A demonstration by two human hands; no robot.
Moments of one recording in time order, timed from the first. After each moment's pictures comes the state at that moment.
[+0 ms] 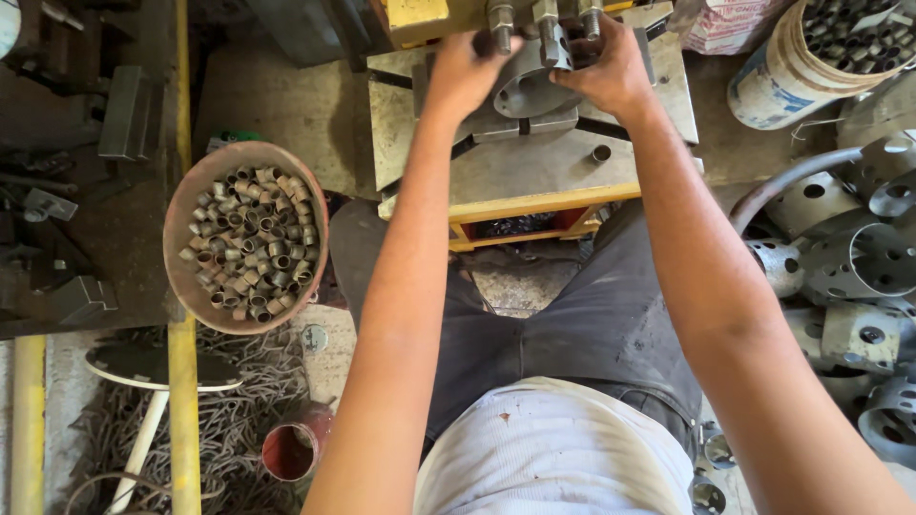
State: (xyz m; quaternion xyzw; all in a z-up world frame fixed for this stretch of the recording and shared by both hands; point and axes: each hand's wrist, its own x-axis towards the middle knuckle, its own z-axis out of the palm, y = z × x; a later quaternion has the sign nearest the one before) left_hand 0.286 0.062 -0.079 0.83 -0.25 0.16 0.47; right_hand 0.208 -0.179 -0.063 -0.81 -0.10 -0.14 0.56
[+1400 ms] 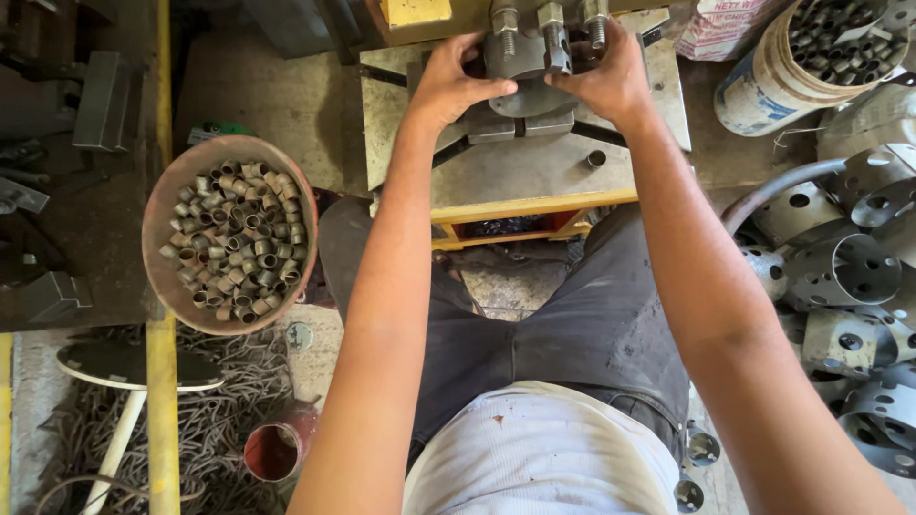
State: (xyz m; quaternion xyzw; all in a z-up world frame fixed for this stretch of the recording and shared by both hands) left_hand 0.293 0.083 -0.083 0.74 -0.25 -0.07 0.61; right_hand 0.205 -0.174 -0.050 -0.83 -0.07 -0.15 0.53
